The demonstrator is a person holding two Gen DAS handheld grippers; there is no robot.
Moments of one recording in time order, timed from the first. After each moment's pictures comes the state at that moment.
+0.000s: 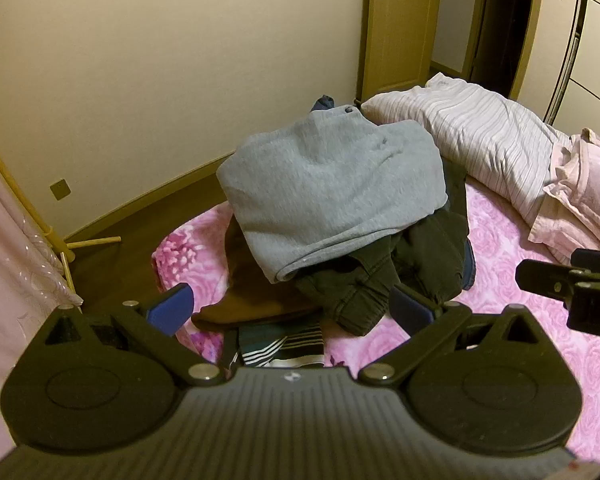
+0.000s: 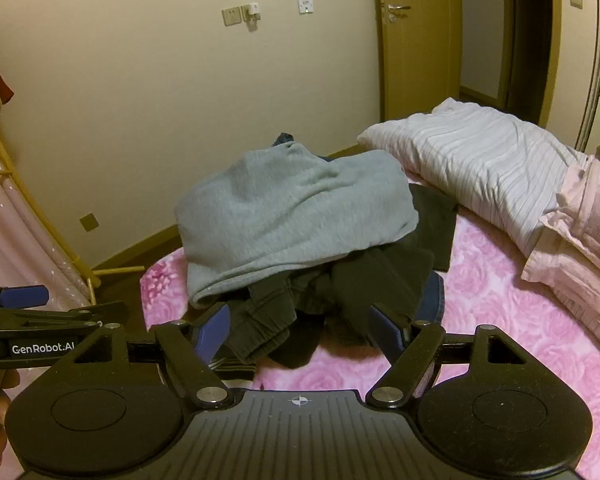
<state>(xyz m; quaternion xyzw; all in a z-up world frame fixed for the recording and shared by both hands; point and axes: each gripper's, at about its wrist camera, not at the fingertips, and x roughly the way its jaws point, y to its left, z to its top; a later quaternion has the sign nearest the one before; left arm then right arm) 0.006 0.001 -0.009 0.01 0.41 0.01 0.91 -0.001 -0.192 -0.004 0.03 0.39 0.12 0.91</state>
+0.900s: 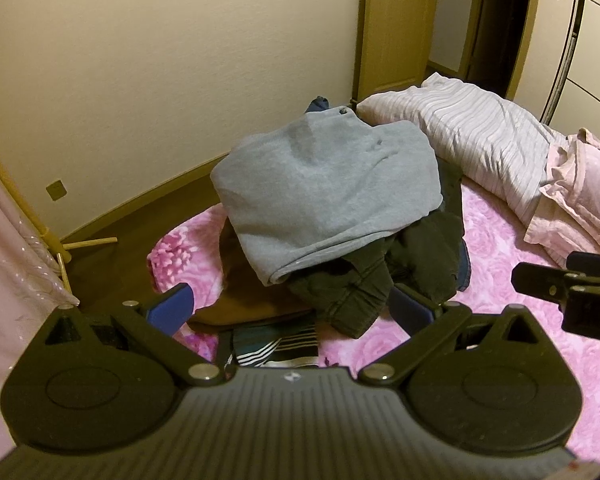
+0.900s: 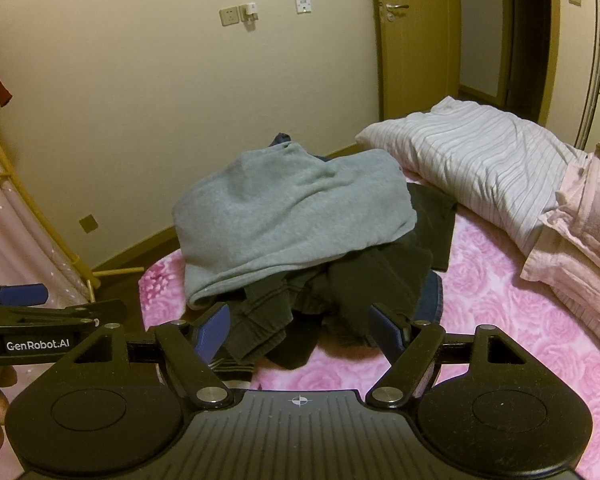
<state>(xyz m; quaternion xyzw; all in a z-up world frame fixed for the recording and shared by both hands) 0.008 -0.004 -0.005 0.01 0.41 0.00 0.91 0.001 -0.198 -0.006 0.03 0.39 0.12 0.91</state>
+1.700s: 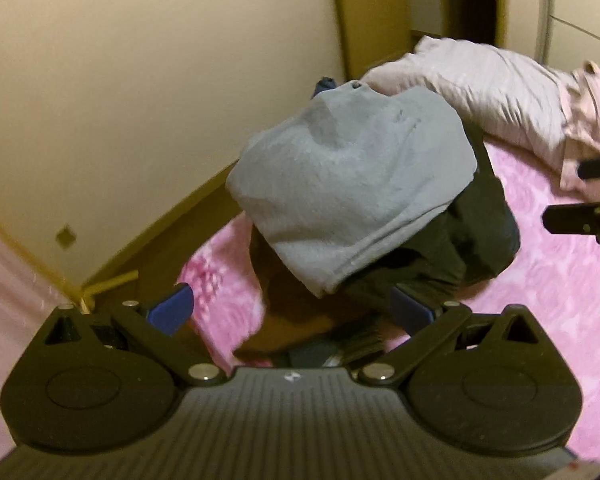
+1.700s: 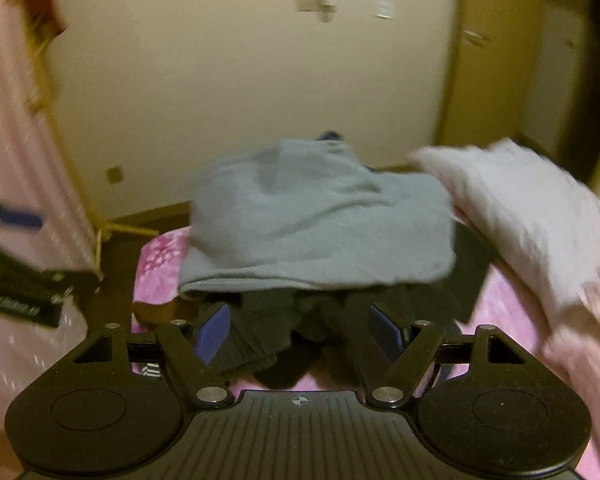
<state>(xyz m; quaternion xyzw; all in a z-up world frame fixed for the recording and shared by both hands) 0.062 0.029 -0.056 0.13 0.40 -0.03 0.91 0.055 -0.177 -0.048 -0.08 0.36 0.22 0.90</state>
